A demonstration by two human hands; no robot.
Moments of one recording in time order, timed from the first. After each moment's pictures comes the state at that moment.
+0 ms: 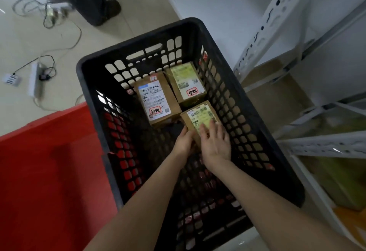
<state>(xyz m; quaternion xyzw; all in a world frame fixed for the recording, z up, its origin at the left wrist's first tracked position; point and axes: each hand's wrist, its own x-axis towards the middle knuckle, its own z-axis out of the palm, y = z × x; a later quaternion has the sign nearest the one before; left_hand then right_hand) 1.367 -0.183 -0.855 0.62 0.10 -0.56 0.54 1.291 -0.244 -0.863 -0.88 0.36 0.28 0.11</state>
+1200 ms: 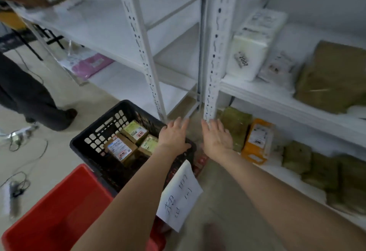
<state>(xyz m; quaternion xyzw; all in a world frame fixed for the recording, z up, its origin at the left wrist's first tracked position) 1.210 -0.176 -0.558 0.72 -0.68 -0.11 -0.06 1.068 -0.206 -0.571 -0.81 0.57 0.03 0.10</state>
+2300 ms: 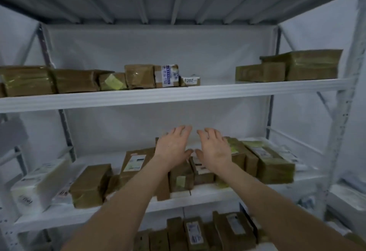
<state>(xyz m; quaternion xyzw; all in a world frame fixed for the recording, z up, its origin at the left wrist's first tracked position) 0.602 -0.062 -0.209 0.33 -0.90 0.17 0.24 0.472 0.014 -0.224 -0.59 0.76 -0.20 -0.20</state>
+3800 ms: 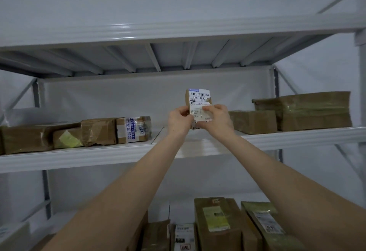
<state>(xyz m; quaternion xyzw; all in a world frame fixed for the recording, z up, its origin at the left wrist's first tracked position) 0.387 -0.104 -0.014 0.28 -0.66 -0.36 0.59 0.267 -0.078 -0.026 -0.56 0.62 -0.55 -0.06</state>
